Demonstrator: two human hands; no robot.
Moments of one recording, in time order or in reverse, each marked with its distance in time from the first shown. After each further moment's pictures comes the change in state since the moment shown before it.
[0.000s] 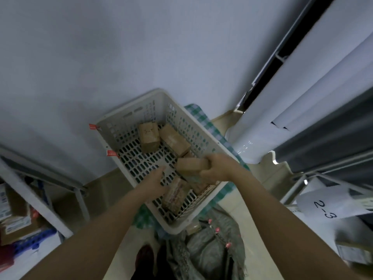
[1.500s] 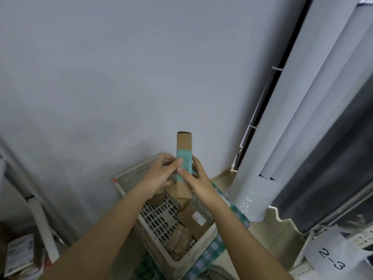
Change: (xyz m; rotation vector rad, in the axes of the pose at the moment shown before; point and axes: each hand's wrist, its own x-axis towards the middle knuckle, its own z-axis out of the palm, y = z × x) left_hand -0.166 0.149 -0.086 -0.727 0.395 0.390; right_hand -0.118 -0.115 -0.027 1.103 0.466 -0.442
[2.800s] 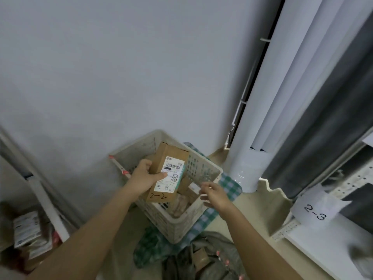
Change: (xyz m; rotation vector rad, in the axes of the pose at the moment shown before) left_hand -0.062 -0.090 -0.017 0.339 0.078 -0.142; right_hand -0.111 0.094 -0.032 -0.067 0.230 0.536
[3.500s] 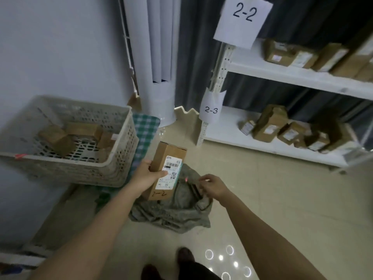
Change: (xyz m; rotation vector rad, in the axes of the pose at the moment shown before) left_hand -0.178 -0.062 0.166 0.254 -0.677 0.015; right_hand -0.261 0.223 -0.059 0.090 0.497 0.319
